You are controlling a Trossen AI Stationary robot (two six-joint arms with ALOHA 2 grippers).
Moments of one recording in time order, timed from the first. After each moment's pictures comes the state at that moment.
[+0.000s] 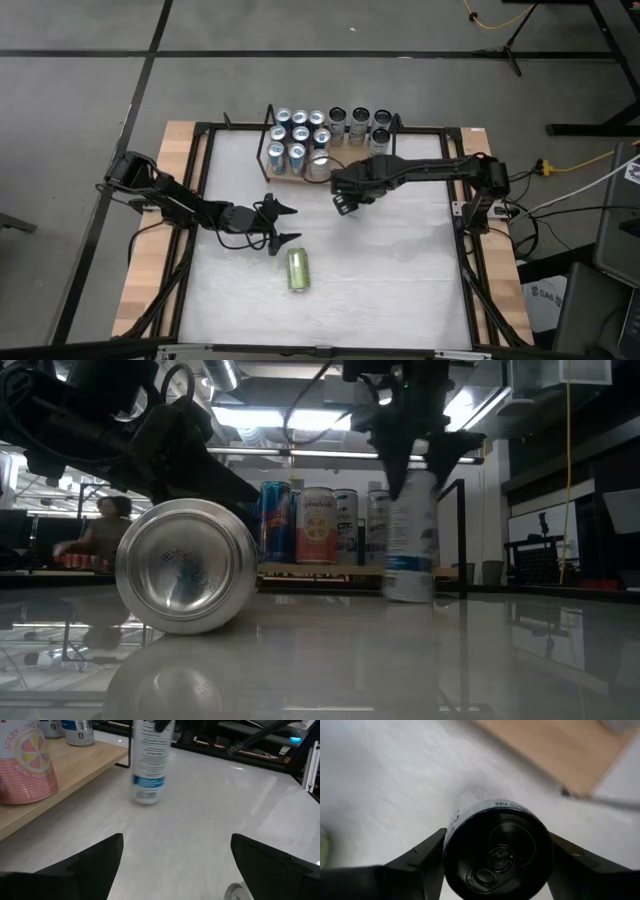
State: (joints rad) left arm -0.22 1.49 0.31 0.86 -0.38 -0.30; right arm -0.02 1.82 1.61 -1.23 0.12 1.01
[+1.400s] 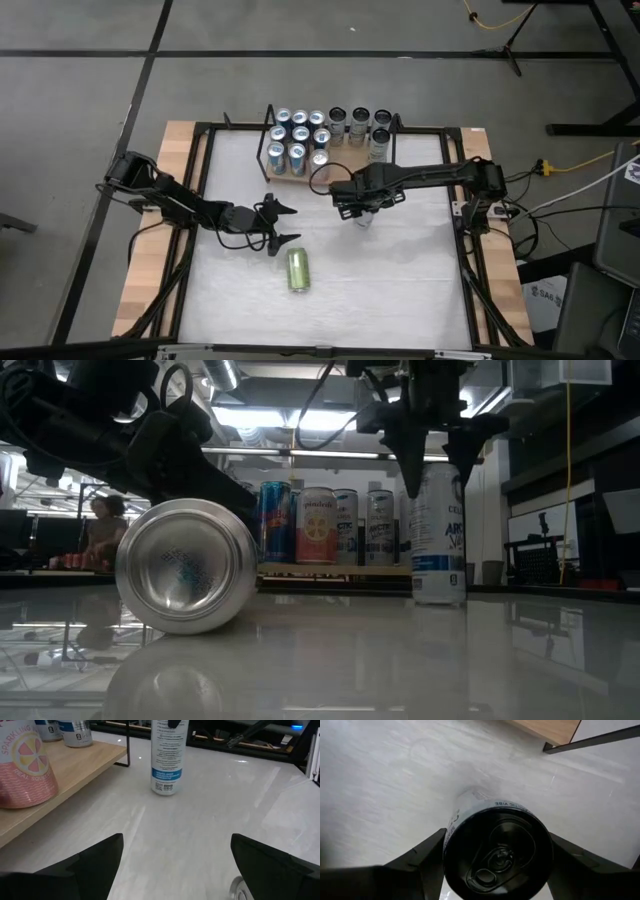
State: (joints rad) left arm -0.22 1.49 0.31 0.84 -0.38 -0.25; right arm 0.03 1.85 1.66 -1.38 0.11 1.28
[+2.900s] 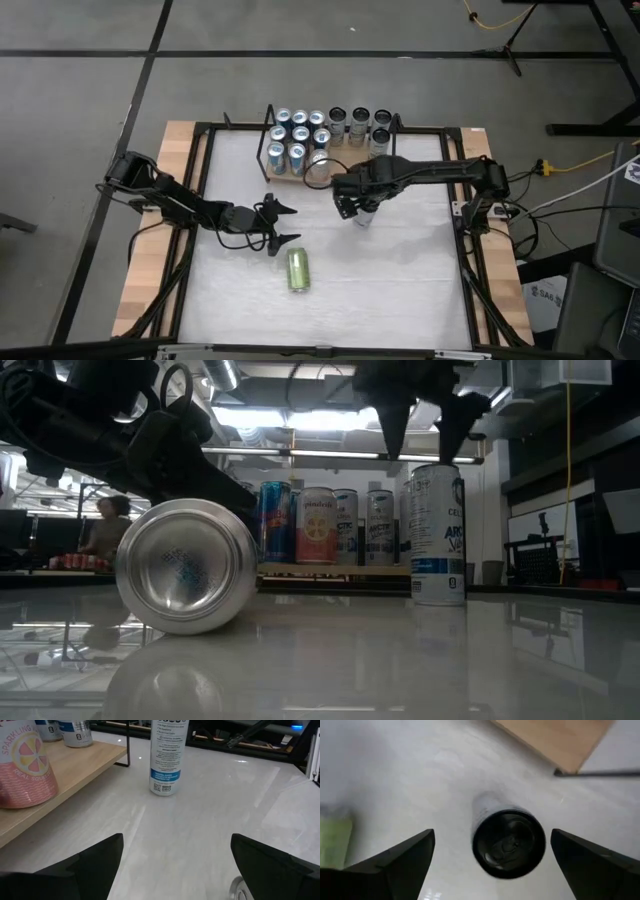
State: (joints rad) left arm -0.22 1.49 0.31 0.84 -0.38 -0.25; right arm 0.03 1.83 1.77 -1.42 0.12 1.12
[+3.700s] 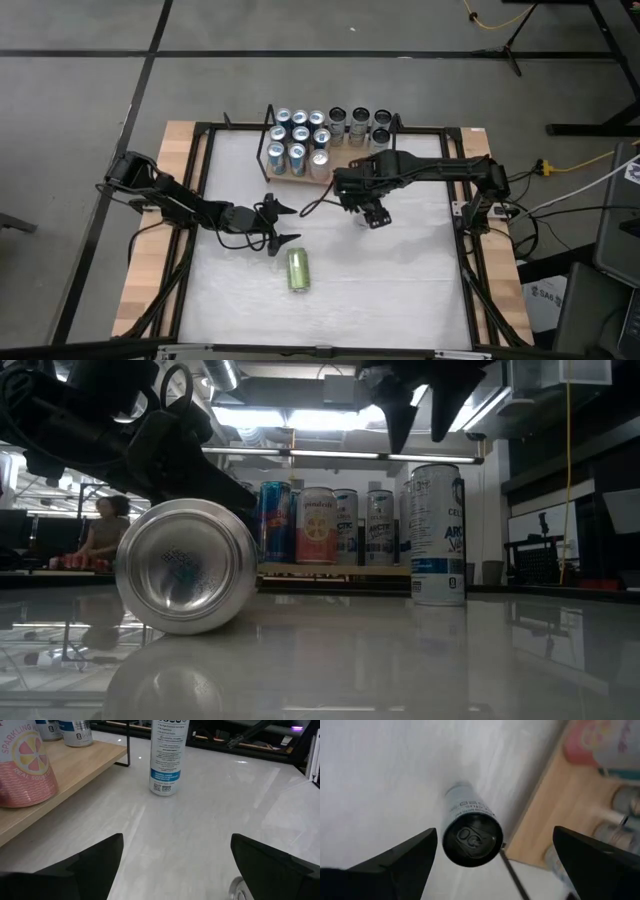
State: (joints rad) left arm -0.22 1.49 0.31 0.84 -0.38 -0.26; right arm 0.03 1.83 1.87 -1.46 0.12 -0.33
